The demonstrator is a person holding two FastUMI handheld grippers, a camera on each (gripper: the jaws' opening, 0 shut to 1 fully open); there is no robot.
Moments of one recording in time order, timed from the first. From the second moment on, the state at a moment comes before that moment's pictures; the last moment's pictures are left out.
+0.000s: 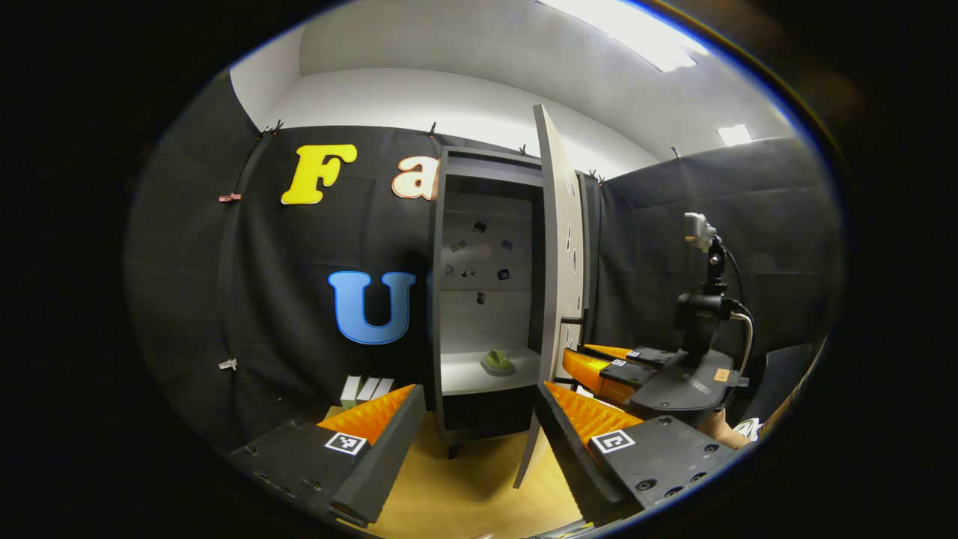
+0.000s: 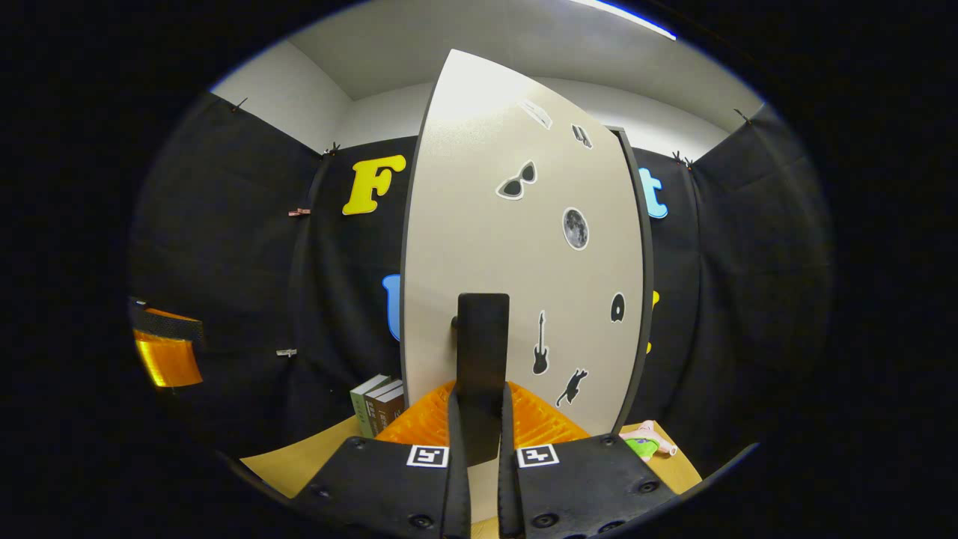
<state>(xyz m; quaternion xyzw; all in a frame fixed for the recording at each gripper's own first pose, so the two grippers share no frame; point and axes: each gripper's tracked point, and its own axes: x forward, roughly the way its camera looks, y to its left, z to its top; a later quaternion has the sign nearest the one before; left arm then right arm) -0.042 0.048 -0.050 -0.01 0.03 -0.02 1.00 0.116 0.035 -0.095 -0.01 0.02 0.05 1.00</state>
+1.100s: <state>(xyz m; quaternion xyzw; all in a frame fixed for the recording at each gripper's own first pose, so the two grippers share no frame) 0.047 -0.077 -0.066 -0.04 0.05 -0.17 0.98 0.035 -0.114 -0.060 -0.02 0.00 -0.06 1.00</state>
